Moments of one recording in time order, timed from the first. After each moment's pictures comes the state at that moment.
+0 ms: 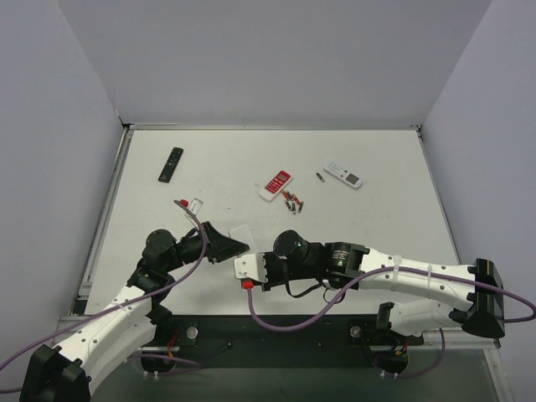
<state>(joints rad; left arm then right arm) -0.49 0.71 0.26 0.44 0.64 -1.08 1.26 1.22 0.95 -0.37 -0.11 -0.58</state>
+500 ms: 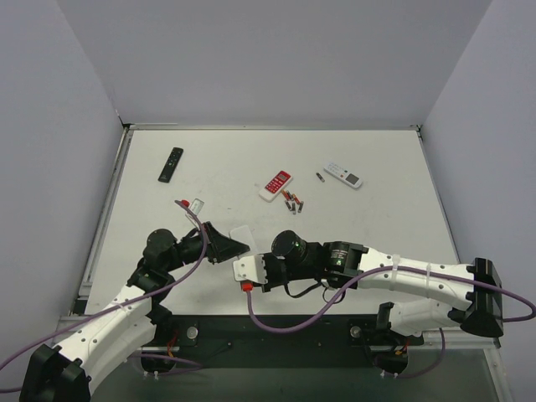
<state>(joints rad) -0.49 0.71 0.26 0.43 0.64 -1.08 1.26 1.23 0.97 -0.40 -0.11 -0.61</state>
